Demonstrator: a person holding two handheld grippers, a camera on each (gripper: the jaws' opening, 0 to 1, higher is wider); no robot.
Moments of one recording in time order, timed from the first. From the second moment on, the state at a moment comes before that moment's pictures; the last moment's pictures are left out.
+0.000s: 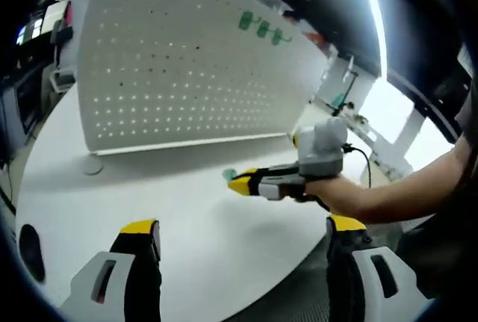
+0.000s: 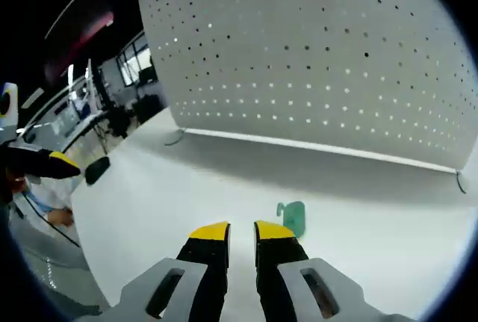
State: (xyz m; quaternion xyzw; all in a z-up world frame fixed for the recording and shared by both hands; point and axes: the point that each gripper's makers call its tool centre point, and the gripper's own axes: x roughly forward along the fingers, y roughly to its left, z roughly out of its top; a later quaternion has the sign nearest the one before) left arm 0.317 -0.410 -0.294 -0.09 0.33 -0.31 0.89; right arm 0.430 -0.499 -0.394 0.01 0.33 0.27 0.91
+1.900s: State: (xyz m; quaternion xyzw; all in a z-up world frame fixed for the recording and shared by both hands) left arm 0.325 -0.402 -0.303 -0.10 0.34 -0.30 0.89; right arm 0.471 -0.526 -0.396 -0.10 0.34 0.28 0.89
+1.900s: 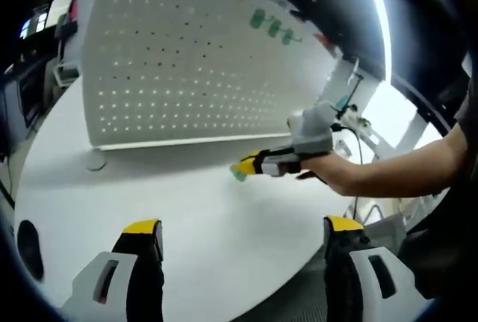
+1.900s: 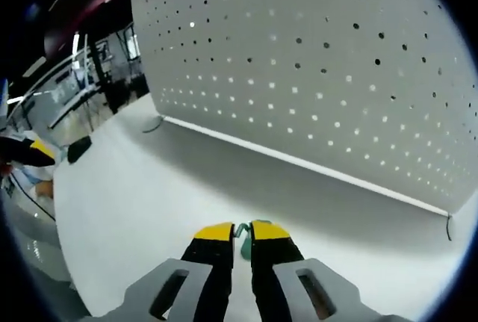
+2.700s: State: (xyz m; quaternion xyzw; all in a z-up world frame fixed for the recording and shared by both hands) left arm 0.327 -0.408 -0.294 -0.10 0.33 -0.31 0.89; right arm 0.470 -0.532 -0.356 -0.11 0.30 0.32 0.89
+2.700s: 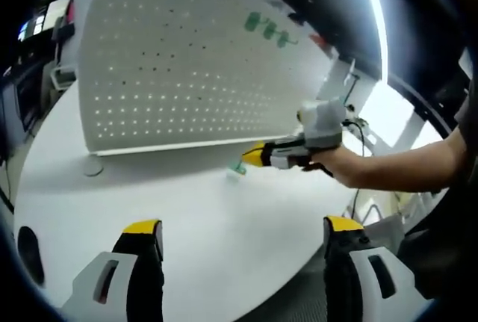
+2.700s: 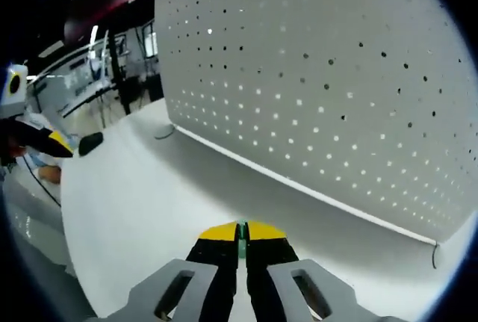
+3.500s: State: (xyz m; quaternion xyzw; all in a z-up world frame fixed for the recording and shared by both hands) left arm 0.324 -0.401 -0.284 -0.12 0.32 -0.30 0.89; right arm 0.379 -0.492 -0.277 -0.06 0.24 0.45 0.86
